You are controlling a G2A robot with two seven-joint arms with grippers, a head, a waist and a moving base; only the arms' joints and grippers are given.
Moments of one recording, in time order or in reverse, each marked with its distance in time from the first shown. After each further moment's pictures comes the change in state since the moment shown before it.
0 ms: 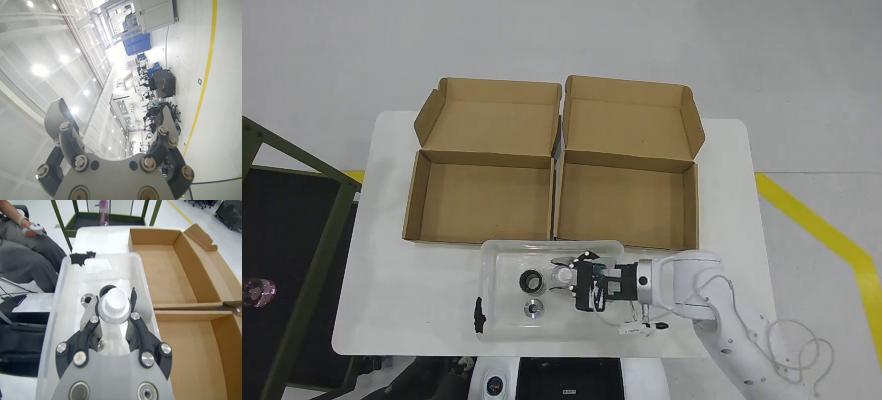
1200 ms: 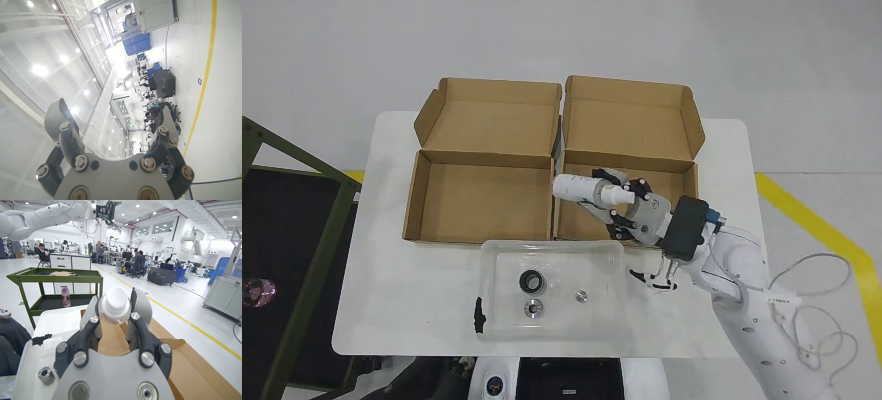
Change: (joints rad) left arm 0.000 0.000 0.000 0.000 0.000 0.000 0.000; right arm 0.051 -0.010 0.131 0.041 0.036 0.252 -0.582
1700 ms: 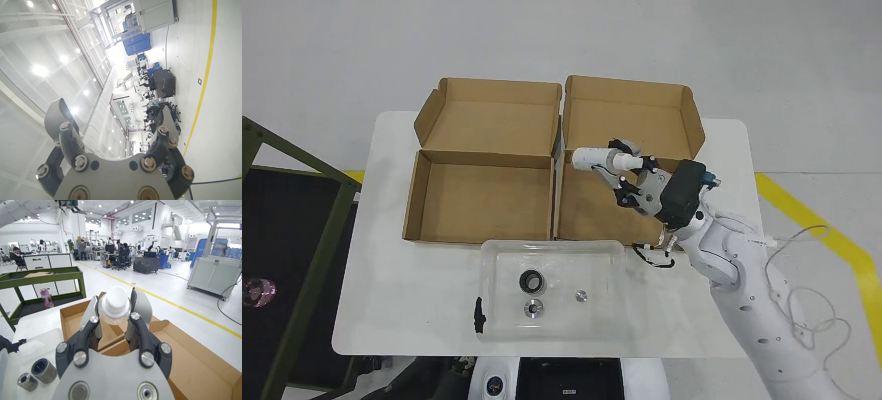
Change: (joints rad) left arm 0.000 0.000 0.000 0.000 0.000 0.000 0.000; right arm 0.077 -0.012 -0.001 0.133 0.058 0.102 0.109
